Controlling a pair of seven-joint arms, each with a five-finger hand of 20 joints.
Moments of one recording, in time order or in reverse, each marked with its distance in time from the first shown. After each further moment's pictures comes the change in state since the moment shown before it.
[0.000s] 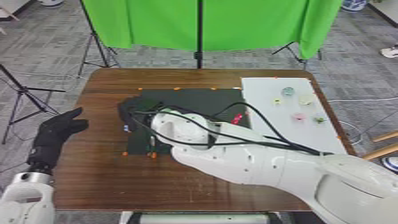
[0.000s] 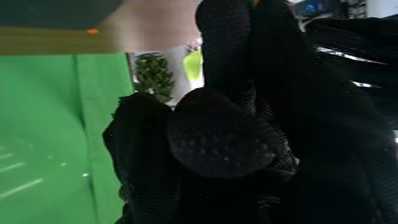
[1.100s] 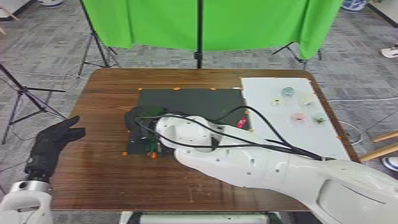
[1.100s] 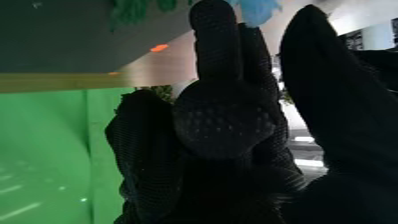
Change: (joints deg) left arm 2.7 -1.2 -1.0 -0.4 1.0 0.5 -0.1; right arm -2.0 1.2 1.8 -1.5 -0.9 -8.0 0.0
